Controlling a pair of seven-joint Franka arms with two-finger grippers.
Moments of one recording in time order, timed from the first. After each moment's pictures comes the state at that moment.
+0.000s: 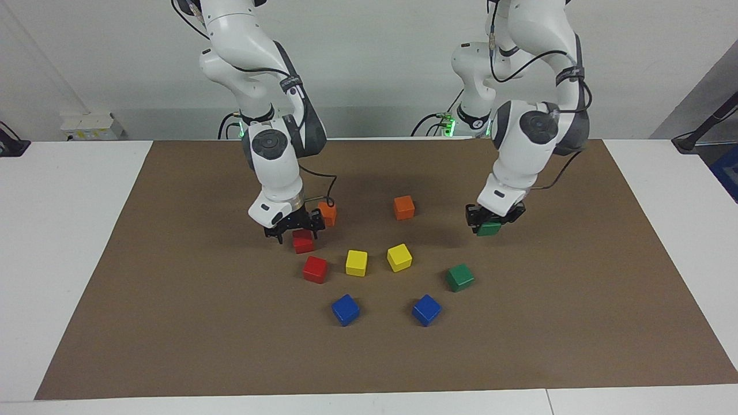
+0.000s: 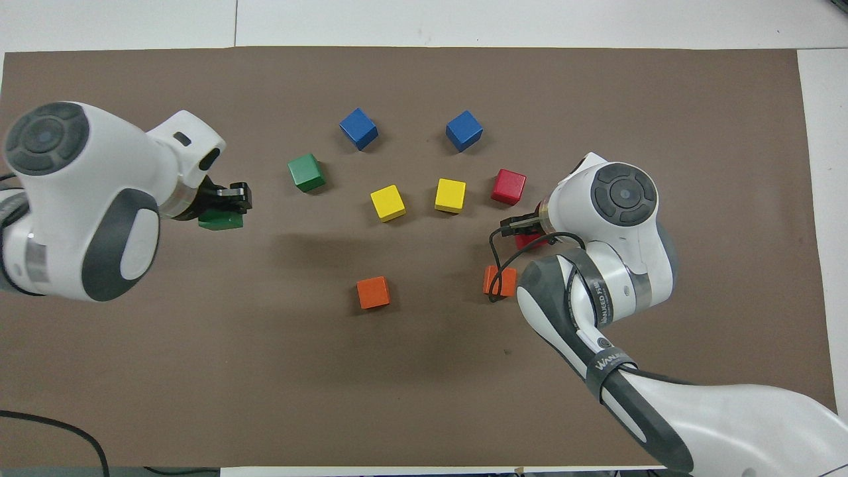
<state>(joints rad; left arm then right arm) -0.11 0.07 -0.09 -1.90 0.00 2.00 -0.24 0.34 0.24 -0.01 -2.05 0.00 2.35 0.21</state>
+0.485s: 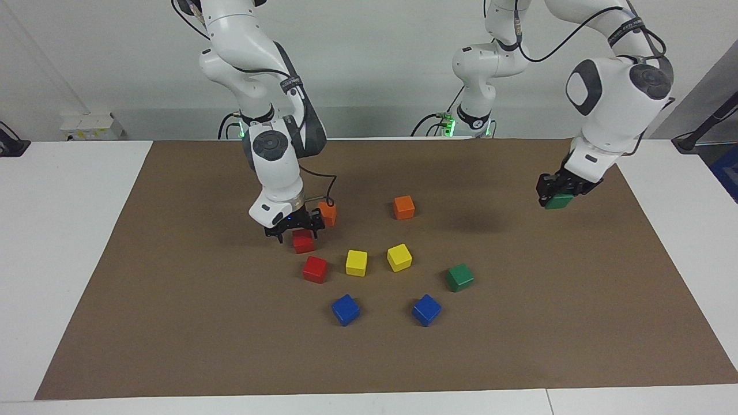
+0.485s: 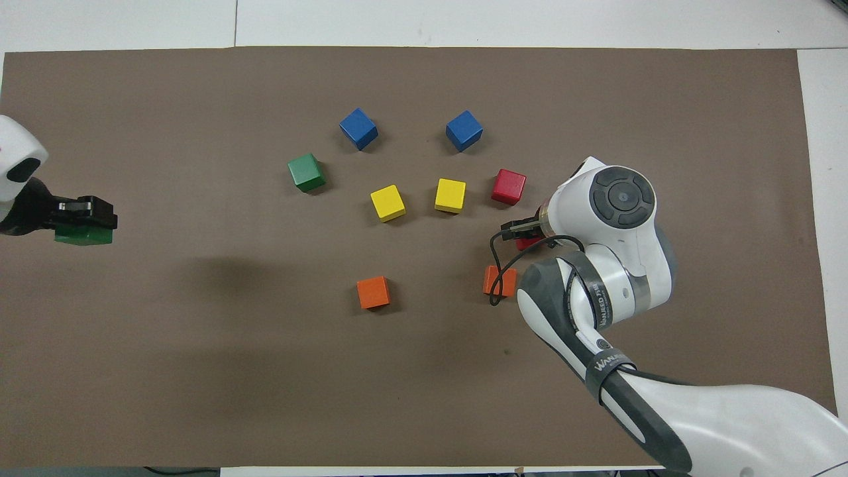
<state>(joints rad) 0.18 0.01 -0.08 -1.90 -0.02 1.90 0.13 0.34 0.24 -0.01 -2.06 0.00 2.35 0.22</state>
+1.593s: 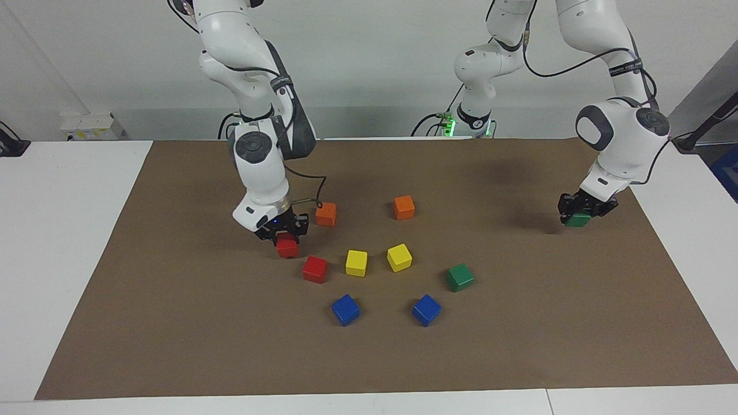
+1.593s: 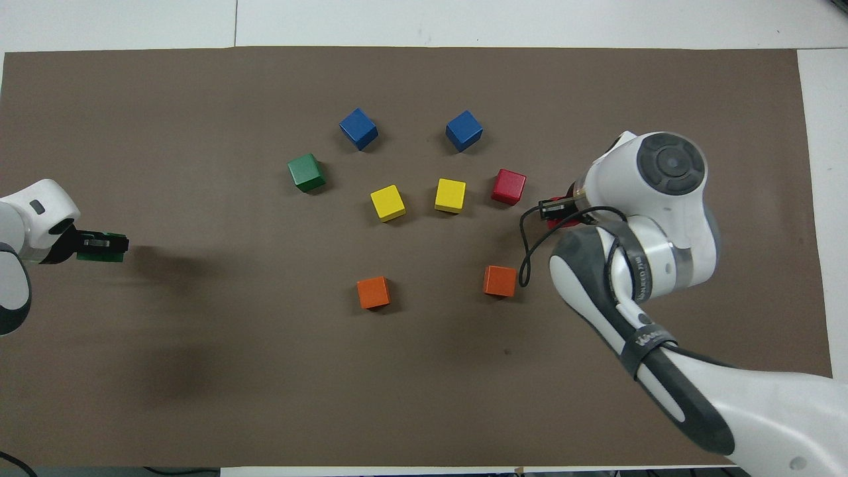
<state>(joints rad) 0.28 0.10 -0.08 -2.19 -0.03 2.37 0.39 0.23 0.24 -0.02 -1.95 0.00 2.24 0.10</state>
